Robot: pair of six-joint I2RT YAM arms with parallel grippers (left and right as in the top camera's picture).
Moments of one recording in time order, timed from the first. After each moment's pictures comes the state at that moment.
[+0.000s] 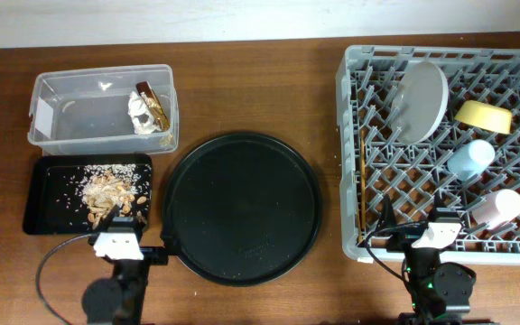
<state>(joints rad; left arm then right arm) 0.00 0.04 0.11 -0.13 0.07 -0.07 -0.04 0.01 0.01 -0.08 0.00 0.07</state>
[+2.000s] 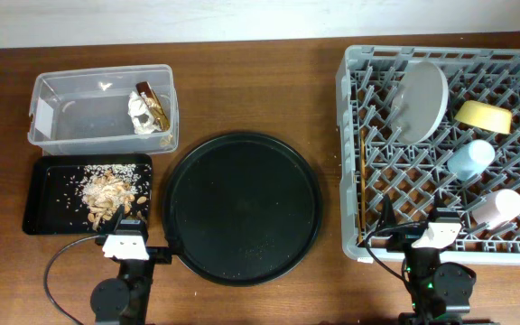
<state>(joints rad) 0.00 0.01 0.02 -0.08 0.07 -0.04 -0.04 0.01 0.01 -0.08 0.00 0.07</state>
